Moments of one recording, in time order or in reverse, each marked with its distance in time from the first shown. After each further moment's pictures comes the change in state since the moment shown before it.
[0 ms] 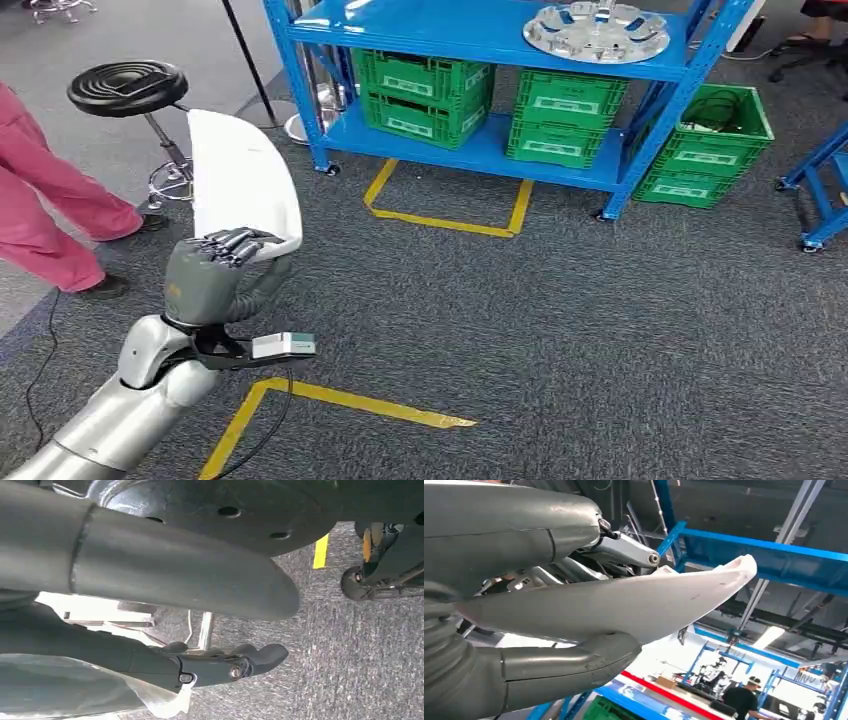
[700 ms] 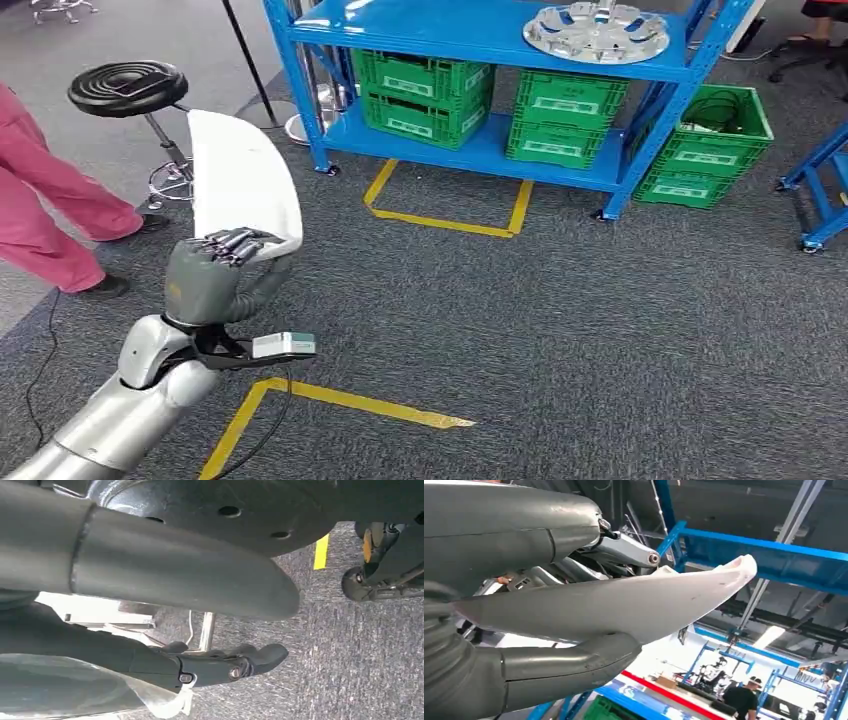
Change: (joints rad) left arm 0.000 0.003 -0.005 0.000 0.000 0.000 0.005; right arm 0.000 0.000 0.000 0.000 -0.009 -0.001 0.005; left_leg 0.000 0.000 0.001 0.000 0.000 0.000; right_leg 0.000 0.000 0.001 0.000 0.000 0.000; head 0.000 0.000
